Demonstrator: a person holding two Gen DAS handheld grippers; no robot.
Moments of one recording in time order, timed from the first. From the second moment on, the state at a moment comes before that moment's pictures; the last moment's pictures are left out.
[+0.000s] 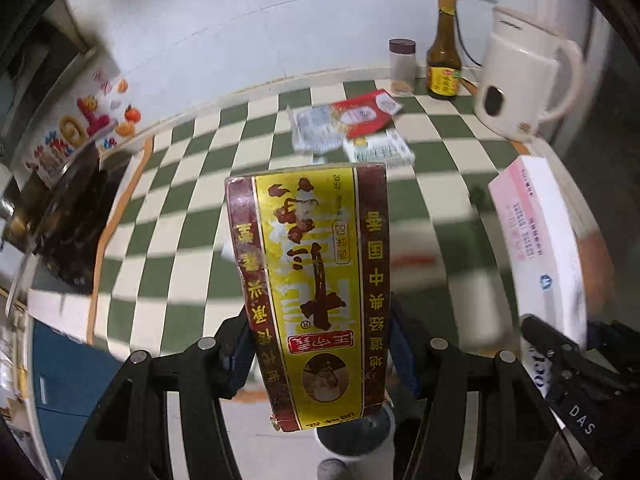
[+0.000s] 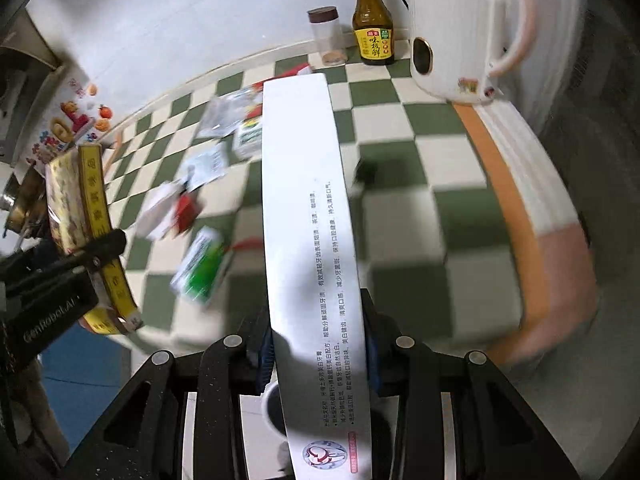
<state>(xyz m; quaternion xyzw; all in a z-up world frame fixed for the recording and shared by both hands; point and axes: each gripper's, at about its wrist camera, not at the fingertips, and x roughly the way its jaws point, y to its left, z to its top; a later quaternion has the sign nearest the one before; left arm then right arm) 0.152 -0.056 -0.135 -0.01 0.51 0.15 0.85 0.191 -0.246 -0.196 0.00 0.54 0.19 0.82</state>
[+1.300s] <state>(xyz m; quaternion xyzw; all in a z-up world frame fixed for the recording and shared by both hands) 0.000 -0.013 -0.712 -0.16 0.74 0.12 0.64 -0.026 -0.230 -0.745 -0.04 0.78 0.10 0.62</state>
